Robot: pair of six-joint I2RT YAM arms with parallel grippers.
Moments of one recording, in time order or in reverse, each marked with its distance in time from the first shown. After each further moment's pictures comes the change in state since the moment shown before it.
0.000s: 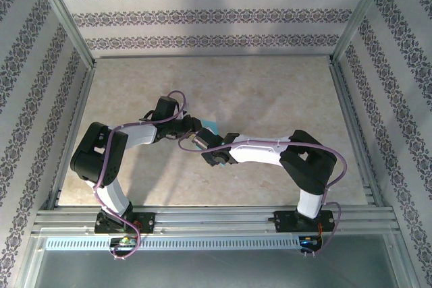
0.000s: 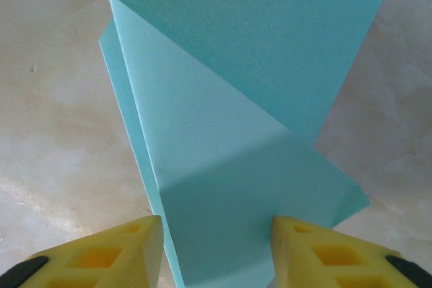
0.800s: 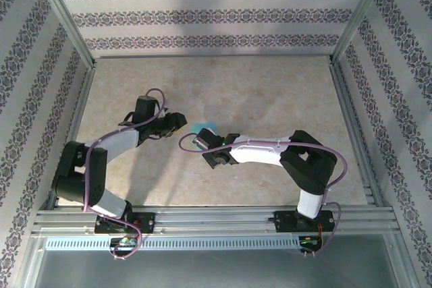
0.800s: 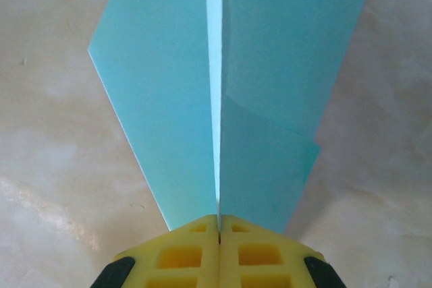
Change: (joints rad) left arm 0.158 -0.237 -0.103 -0.108 -0.027 0.062; right arm -0.003 -0.007 -0.018 0.008 -0.007 0.000
